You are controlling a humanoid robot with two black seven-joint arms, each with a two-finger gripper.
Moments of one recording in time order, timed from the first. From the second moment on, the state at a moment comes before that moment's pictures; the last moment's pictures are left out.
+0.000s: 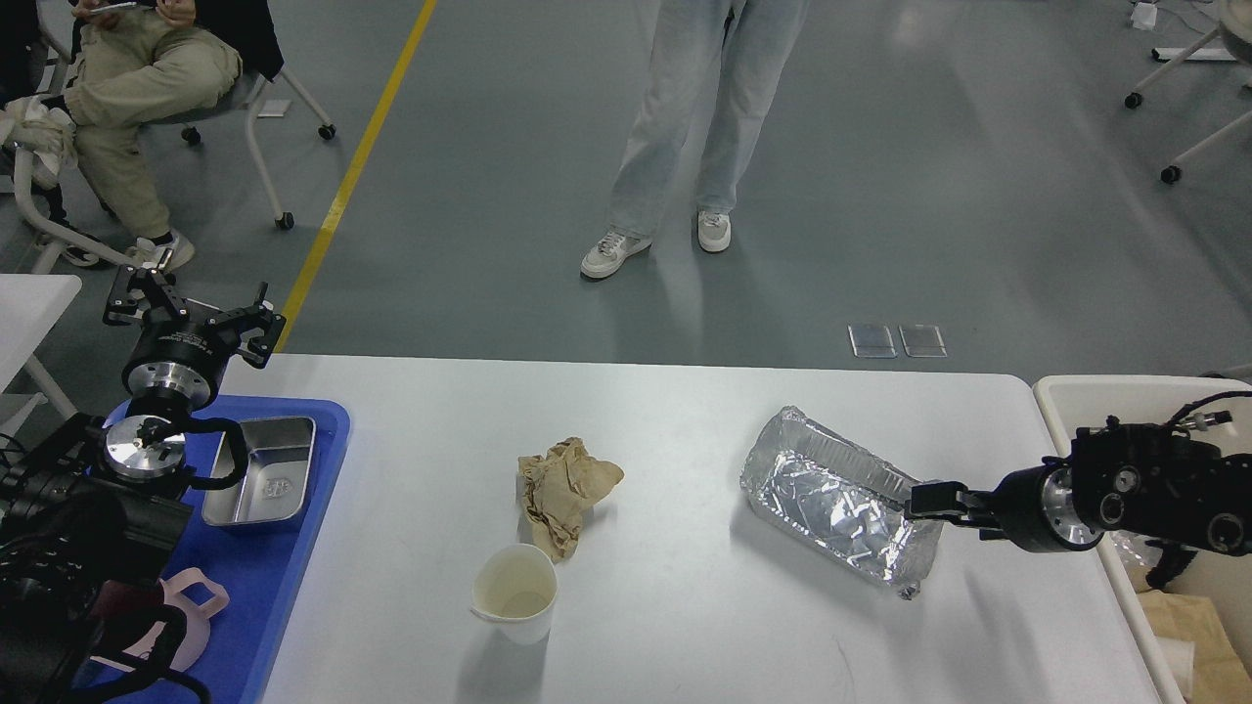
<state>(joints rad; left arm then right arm) -0.78 0.17 -1.22 -0.18 -0.10 -0.47 -0.12 1.08 -0.64 -0.52 1.10 -0.65 0.24 0.10</state>
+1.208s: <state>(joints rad) -0.78 0.19 -1.22 -0.18 -0.10 -0.47 -0.12 0.98 -0.49 -0.54 0.94 -0.62 0.25 0.20</state>
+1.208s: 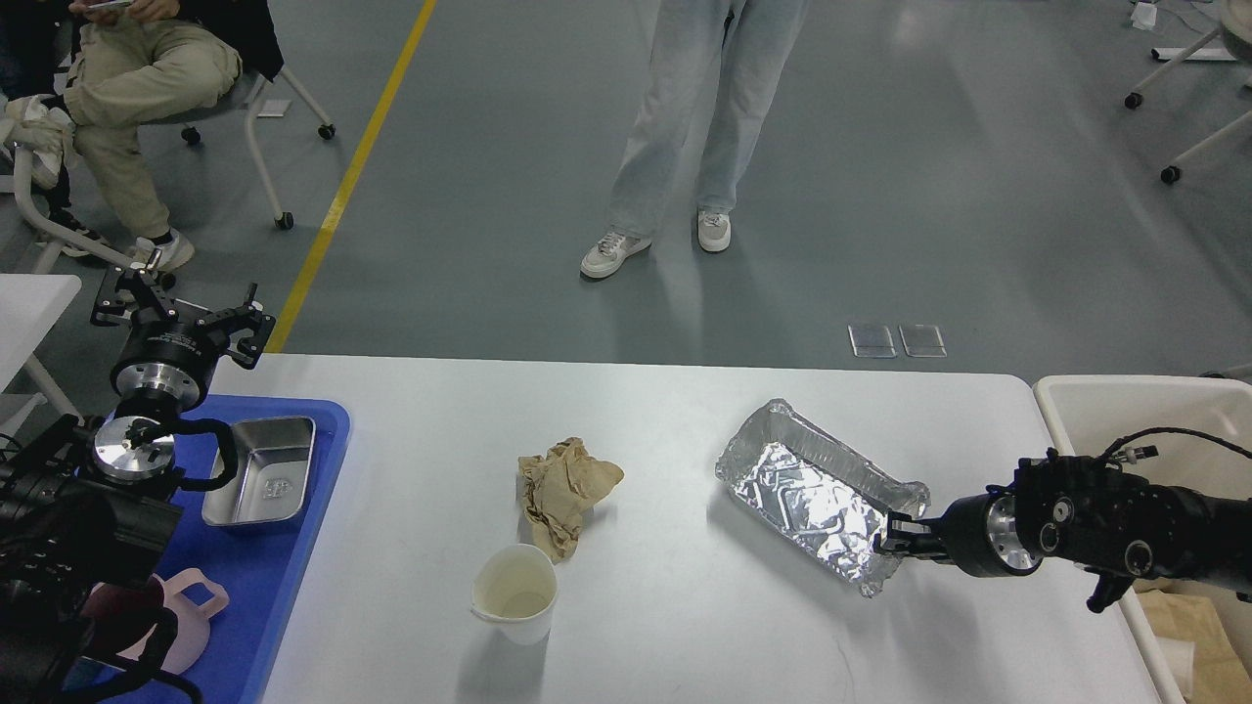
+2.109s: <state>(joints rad) -0.78 0.19 -1.22 -0.18 -0.10 -0.49 -0.12 1.30 -0.67 -0.52 1.07 -0.60 0.49 0.28</state>
